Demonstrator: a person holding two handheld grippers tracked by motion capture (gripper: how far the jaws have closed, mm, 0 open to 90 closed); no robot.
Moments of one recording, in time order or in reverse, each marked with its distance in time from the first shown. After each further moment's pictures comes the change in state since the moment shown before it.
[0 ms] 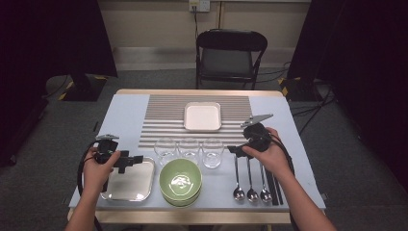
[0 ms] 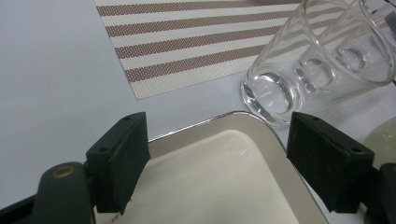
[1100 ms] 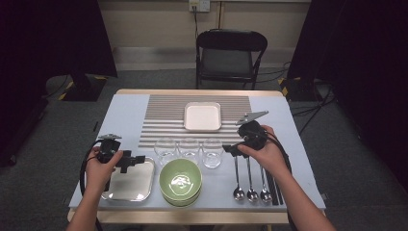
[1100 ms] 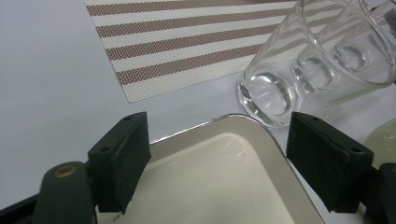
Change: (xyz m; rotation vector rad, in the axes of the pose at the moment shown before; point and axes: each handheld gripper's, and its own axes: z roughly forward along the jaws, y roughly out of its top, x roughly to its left) left arm -0.003 0.002 0.006 0.007 -0.012 0.007; right arm 0.014 0.017 -0.006 -0.002 0.029 -0.020
